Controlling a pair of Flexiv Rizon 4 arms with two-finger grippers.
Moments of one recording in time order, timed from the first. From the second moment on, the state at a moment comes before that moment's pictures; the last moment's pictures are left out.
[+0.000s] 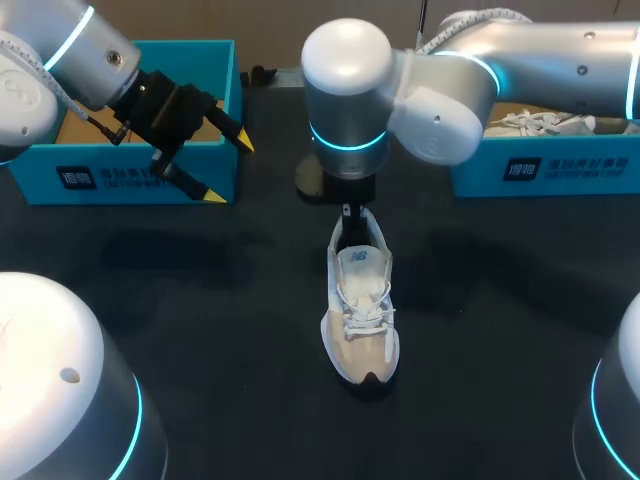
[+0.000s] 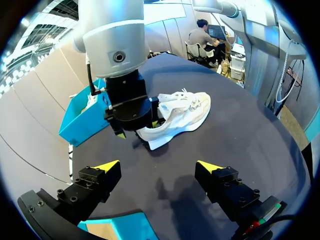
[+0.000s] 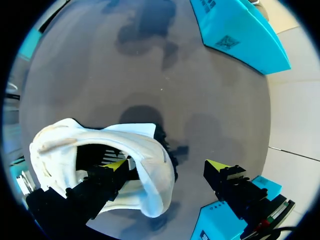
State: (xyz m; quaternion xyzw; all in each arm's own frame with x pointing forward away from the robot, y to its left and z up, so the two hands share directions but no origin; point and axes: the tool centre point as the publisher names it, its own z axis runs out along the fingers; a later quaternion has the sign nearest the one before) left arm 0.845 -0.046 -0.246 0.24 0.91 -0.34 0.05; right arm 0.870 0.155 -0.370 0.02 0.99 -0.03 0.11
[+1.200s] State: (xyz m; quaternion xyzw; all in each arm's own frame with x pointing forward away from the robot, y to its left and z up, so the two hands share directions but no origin) left arm 0.845 -0.046 -0.246 0.24 0.91 -0.34 0.05; right arm 0.868 0.159 -0.371 0.04 0.99 -0.04 0.10
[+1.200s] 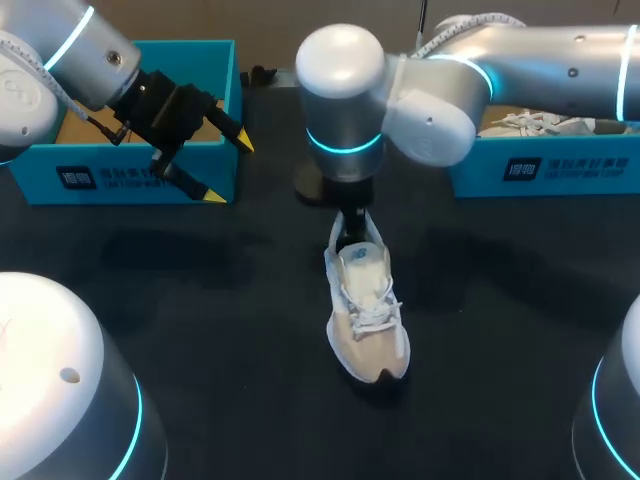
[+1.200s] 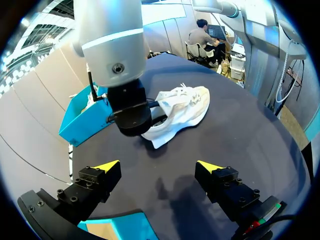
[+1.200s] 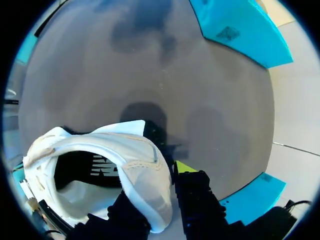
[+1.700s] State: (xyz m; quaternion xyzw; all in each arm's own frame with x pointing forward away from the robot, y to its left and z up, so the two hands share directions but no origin) left arm 0.845 -0.046 -0.246 0.24 0.91 -0.34 0.05; right arm 0.852 0.166 -0.272 0.00 1.00 -0.03 0.08
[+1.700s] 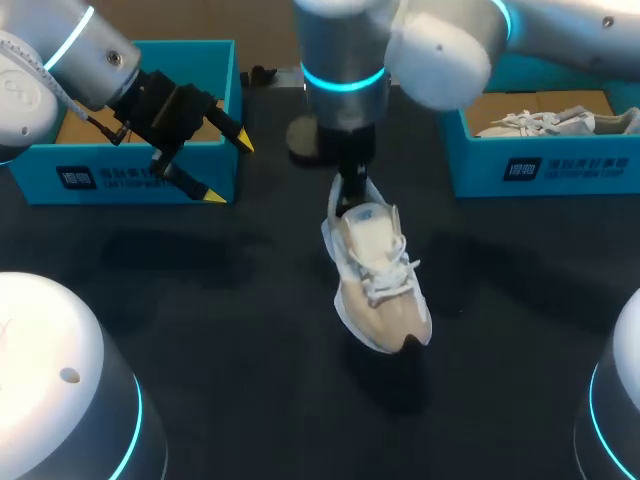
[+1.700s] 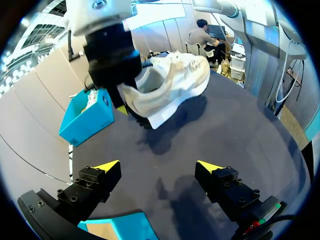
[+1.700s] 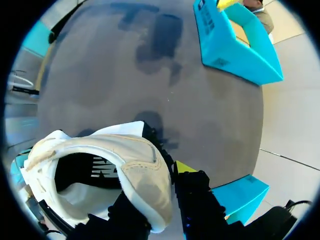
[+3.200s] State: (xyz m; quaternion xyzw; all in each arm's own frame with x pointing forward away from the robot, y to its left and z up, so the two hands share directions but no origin) left arm 0.845 -0.046 -0.246 0.24 0.91 -0.34 0.05; right arm 0.860 0.134 -0.146 0.03 0.99 0.00 0.10
